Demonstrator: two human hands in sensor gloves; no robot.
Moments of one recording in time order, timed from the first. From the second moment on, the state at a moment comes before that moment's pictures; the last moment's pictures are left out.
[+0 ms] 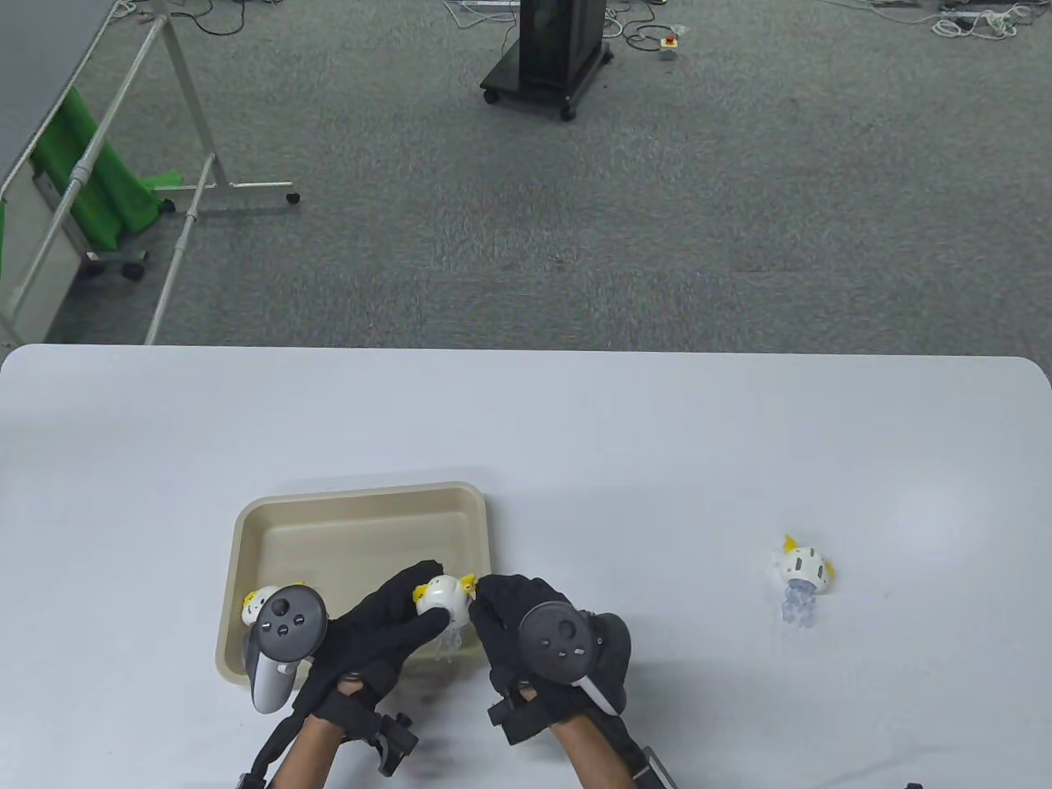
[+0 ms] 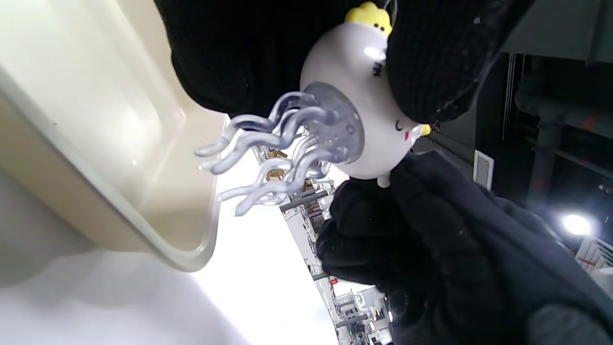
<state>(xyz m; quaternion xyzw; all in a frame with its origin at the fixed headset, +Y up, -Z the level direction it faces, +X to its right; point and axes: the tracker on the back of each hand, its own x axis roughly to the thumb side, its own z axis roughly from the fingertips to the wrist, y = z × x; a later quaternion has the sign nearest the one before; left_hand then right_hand) -0.215 -0.744 -0.280 -0.06 -0.14 0.56 0.81 0.023 -0.707 -0.283 0.10 -0.07 0.90 0.42</state>
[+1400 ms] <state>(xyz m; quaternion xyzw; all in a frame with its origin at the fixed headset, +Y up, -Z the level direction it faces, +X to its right) -0.221 -0.743 -0.280 -0.05 -0.12 0.58 0.80 -0.005 -0.700 -0.252 0.21 -0.28 0.93 0.13</state>
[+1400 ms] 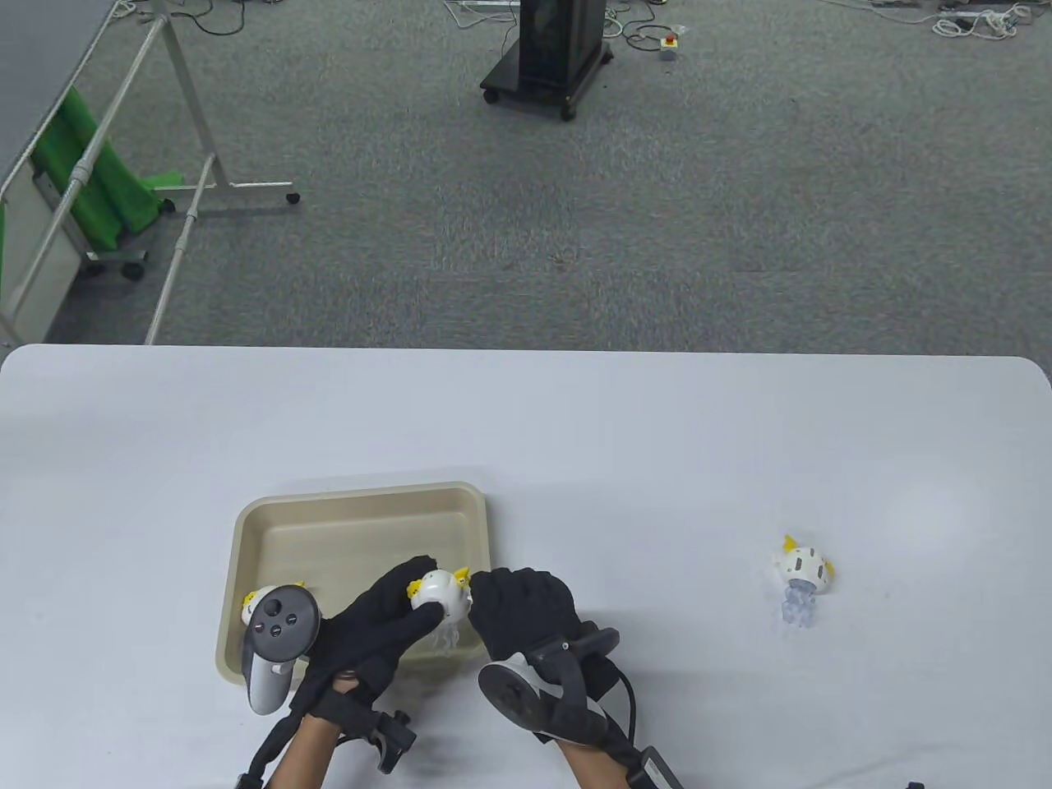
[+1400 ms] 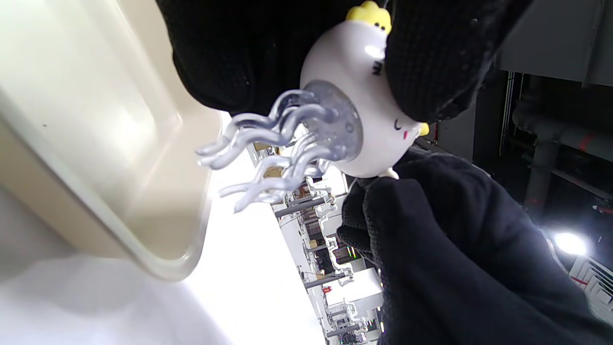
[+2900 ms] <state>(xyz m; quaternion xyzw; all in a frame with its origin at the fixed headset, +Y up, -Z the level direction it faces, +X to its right) -0.224 -0.741 -0.279 -0.04 -0.13 0.59 0.80 -0.005 -0.703 -0.246 0.22 -0.29 0.92 0.14</state>
